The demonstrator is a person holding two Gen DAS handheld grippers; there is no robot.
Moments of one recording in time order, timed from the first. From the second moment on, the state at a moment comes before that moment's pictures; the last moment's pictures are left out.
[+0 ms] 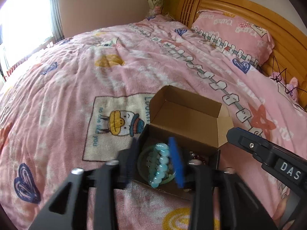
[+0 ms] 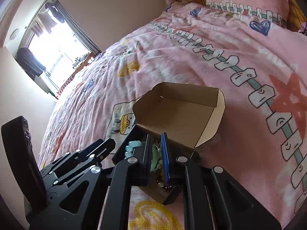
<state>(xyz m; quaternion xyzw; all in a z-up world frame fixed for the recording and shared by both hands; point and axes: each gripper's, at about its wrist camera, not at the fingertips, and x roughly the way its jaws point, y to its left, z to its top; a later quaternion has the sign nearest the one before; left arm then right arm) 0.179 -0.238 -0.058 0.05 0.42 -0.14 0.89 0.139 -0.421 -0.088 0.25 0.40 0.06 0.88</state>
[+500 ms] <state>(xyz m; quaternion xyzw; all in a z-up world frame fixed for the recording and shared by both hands) 0.127 -0.199 0.007 0.08 0.38 -0.14 0.91 0.090 -0.416 -0.029 0.18 0.38 0.02 0.91</state>
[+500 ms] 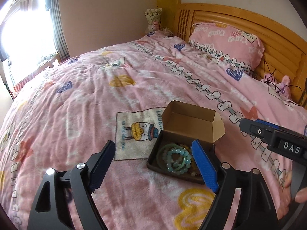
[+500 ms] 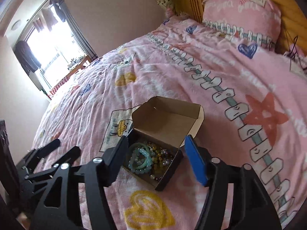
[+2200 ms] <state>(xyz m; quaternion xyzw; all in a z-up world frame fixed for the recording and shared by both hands) 0.055 -0.176 0.028 0.09 0.36 -0.17 0.92 0.000 -0.383 -0.008 0.12 0.41 0.00 0.91</state>
